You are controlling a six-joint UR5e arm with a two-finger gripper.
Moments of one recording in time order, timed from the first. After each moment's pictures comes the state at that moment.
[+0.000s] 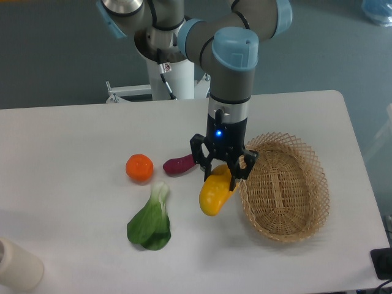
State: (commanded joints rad) arm 2.49 -1.76 -1.75 -0.81 1.31 0.93
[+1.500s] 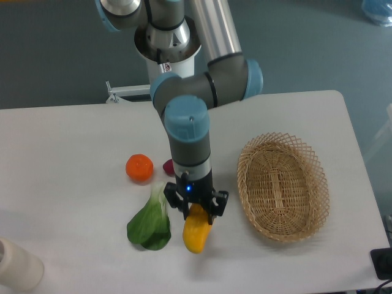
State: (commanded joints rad) arm 2.29 -2.10 -1.62 -0.69 1.55 0.59
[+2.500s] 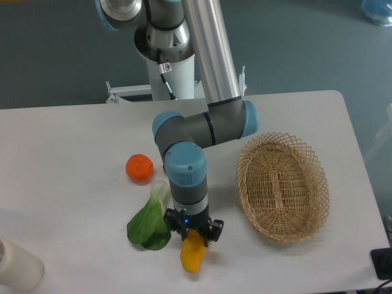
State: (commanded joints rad) arm 2.28 -2.17 -1.60 -0.69 1.57 0.62
